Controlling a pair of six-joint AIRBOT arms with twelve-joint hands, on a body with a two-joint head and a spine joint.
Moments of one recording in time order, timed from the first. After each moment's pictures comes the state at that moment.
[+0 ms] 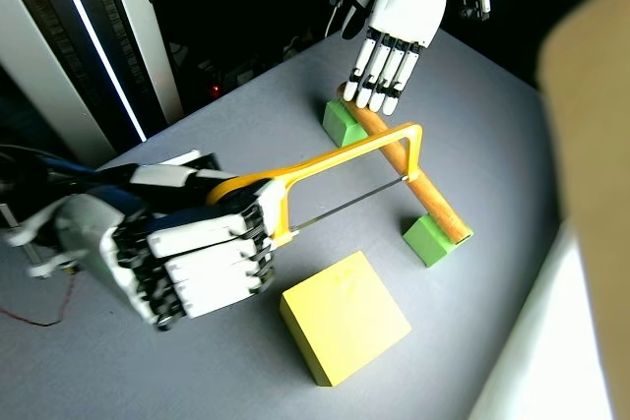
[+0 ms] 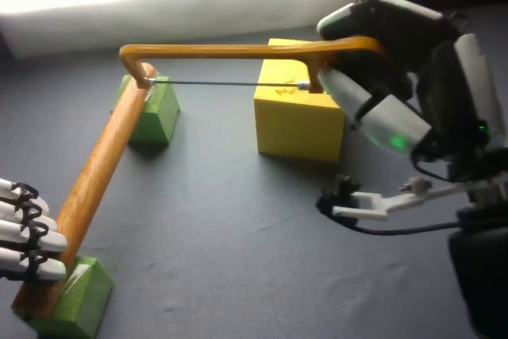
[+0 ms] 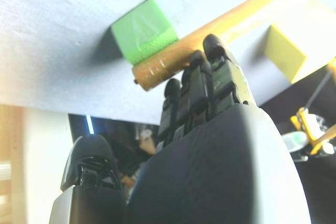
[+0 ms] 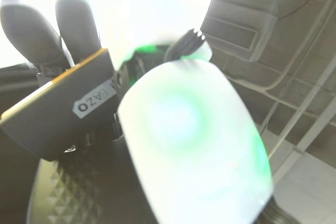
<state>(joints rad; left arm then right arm) 0.54 -0.50 1.07 1.74 -0.83 -0.25 -0.71 -1.46 1.20 0.49 1.62 -0.28</state>
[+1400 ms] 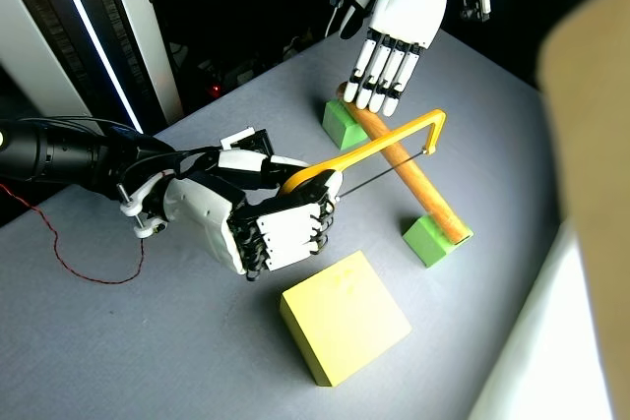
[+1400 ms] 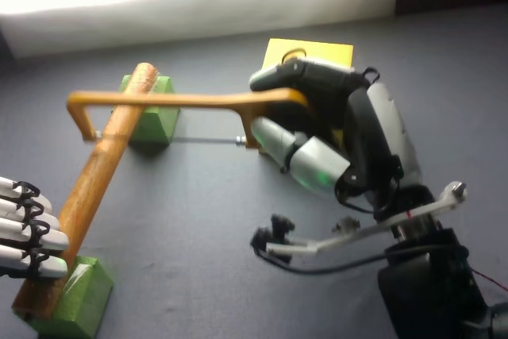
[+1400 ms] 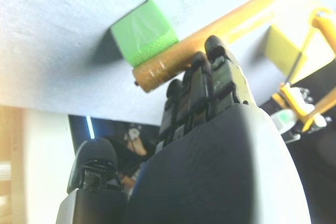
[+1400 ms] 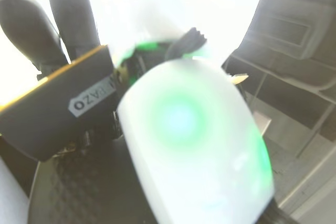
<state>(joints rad) 0.54 -0.51 1.08 1.74 -0.83 -0.25 -0.70 -1.60 1.20 0.64 1.48 -0.31</state>
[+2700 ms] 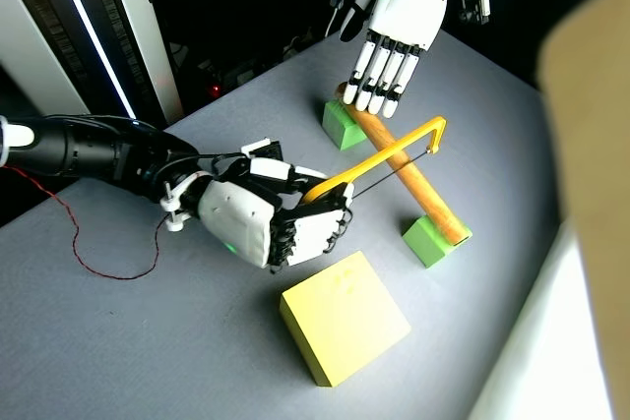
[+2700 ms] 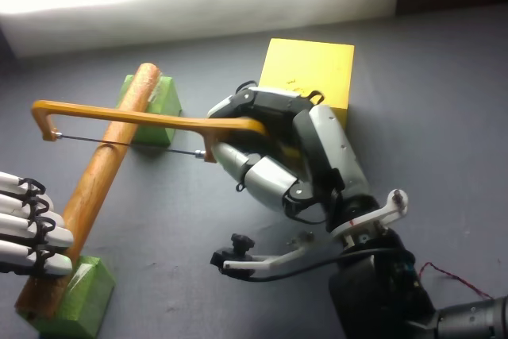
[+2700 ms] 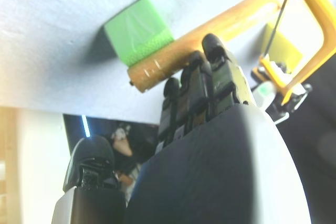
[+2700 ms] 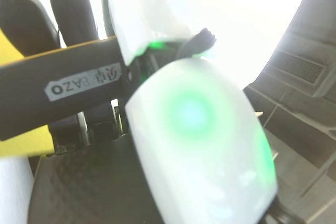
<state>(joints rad) 0.54 -0.52 1.08 1.72 -0.83 -0.25 -0.66 -1.72 1.29 0.71 1.38 -0.44</state>
